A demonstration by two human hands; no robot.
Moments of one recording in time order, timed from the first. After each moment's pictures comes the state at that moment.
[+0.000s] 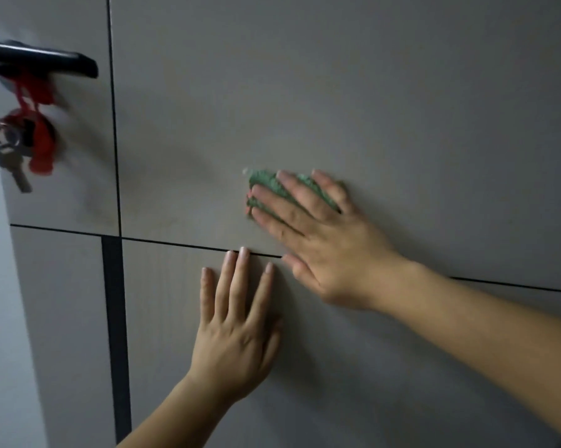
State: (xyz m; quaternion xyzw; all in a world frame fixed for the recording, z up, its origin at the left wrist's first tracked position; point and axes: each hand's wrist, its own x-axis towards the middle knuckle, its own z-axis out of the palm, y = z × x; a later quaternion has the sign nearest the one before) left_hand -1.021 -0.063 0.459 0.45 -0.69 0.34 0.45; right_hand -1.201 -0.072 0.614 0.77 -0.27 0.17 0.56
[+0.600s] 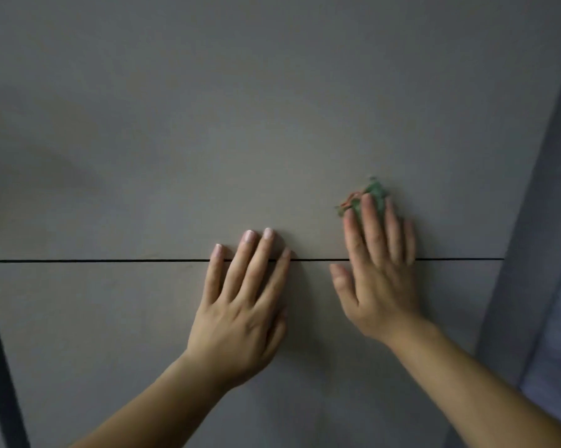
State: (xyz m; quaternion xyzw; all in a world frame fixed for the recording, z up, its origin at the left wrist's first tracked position) left_hand -1.113 -0.060 0.502 0.35 -0.77 0.37 0.39; right_hand -1.346 -0.053 0.541 0.65 -0.49 0.36 0.46
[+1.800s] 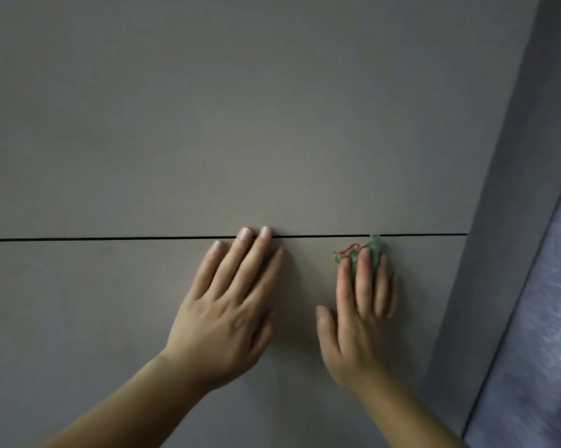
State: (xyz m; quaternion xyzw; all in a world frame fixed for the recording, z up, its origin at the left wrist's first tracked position) left_hand -1.170 -0.054 0.484 0.32 -0.79 0.38 0.36; right_hand -1.391 -0.037 0.436 0.62 -0.55 0.44 0.35
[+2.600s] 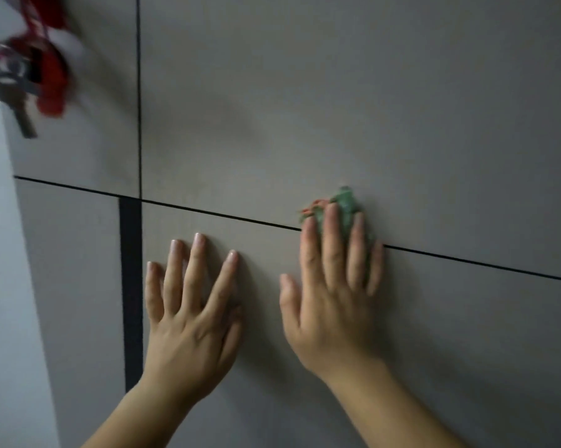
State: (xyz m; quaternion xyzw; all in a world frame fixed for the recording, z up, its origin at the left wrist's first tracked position) left_hand -0.952 -0.055 0.424 0.53 -0.66 0.28 0.45; right_hand -1.137 -0.060 0.490 0.68 -0.47 0.40 0.39
